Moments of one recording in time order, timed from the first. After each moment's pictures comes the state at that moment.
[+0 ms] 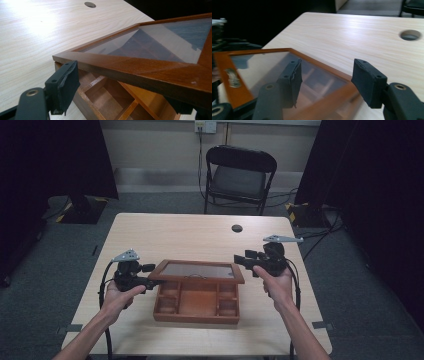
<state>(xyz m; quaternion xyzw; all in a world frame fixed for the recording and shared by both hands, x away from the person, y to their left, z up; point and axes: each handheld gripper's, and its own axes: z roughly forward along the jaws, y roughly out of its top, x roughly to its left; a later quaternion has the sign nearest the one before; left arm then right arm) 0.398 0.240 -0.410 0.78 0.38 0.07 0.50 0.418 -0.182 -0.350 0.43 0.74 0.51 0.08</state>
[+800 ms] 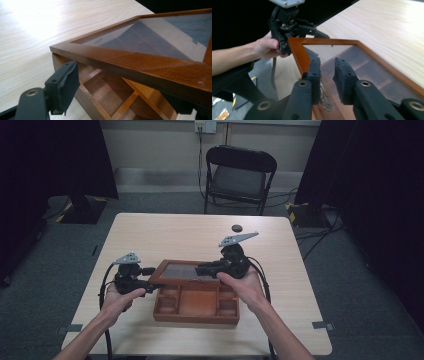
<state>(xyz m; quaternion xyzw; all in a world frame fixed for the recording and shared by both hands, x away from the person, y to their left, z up) 0.395 0.239 -0.417 0.79 0.38 0.06 0.49 0.401 -0.088 -0.331 0.28 0.82 0.50 -0.04</state>
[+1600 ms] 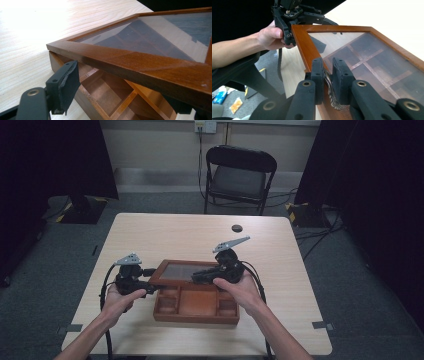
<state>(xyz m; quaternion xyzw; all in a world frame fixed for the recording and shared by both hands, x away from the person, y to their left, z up) 0.395 0.238 -0.419 0.79 0.38 0.05 0.49 0.402 -0.078 -0.349 0.27 0.83 0.48 -0.08</state>
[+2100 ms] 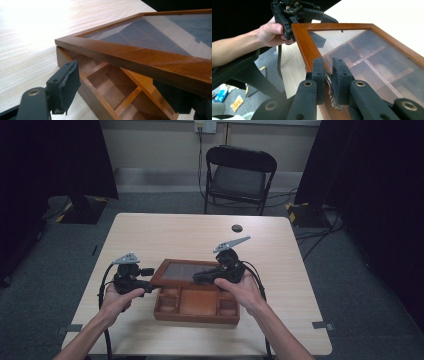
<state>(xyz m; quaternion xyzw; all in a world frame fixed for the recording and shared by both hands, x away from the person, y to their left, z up) 0.397 0.244 -0.421 0.79 0.38 0.06 0.48 0.403 -0.080 -0.349 0.27 0.84 0.47 -0.08</state>
